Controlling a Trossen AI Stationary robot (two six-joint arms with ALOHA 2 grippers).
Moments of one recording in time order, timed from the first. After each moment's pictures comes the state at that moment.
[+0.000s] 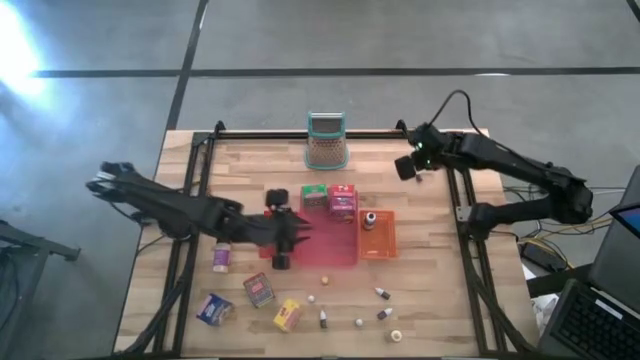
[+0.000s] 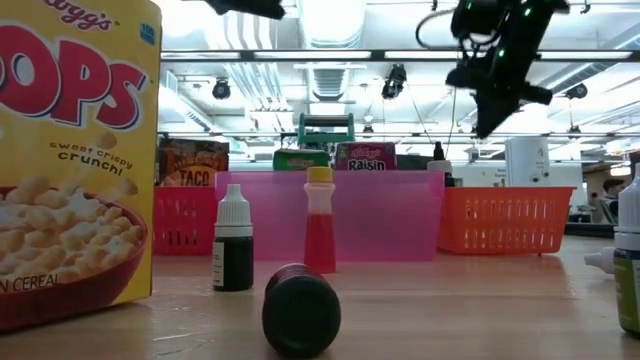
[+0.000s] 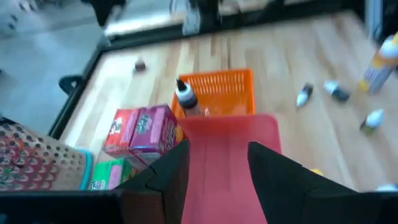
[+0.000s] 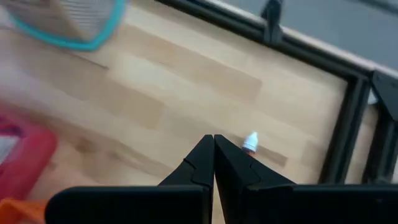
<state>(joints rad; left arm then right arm) -0.32 1.28 1.10 -0.36 -0.44 -0.05 -0.54 1.15 0.99 -0.95 0.30 0.57</state>
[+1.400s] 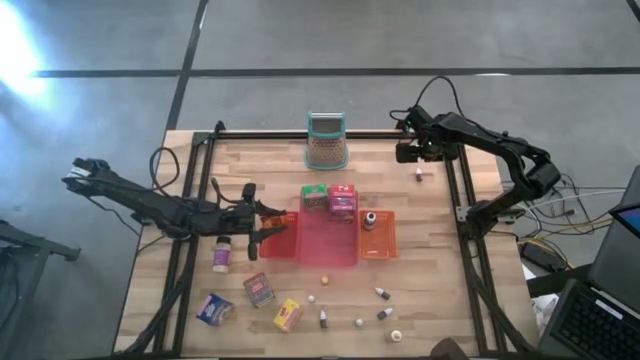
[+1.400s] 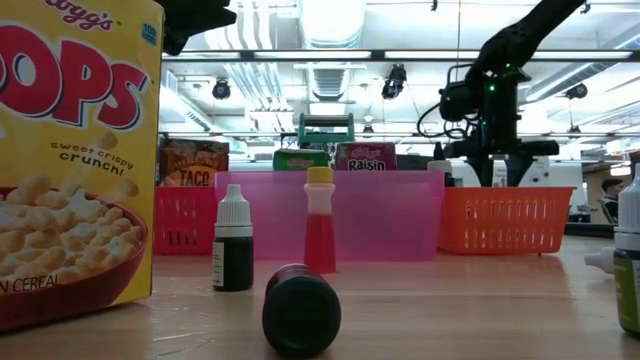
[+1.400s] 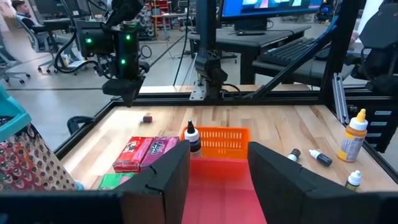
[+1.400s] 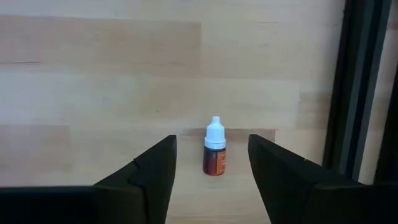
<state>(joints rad) -0.32 0.90 0.55 0.25 -0.44 -0.02 -0.90 1.49 0.99 -0.92 0.12 0.67</state>
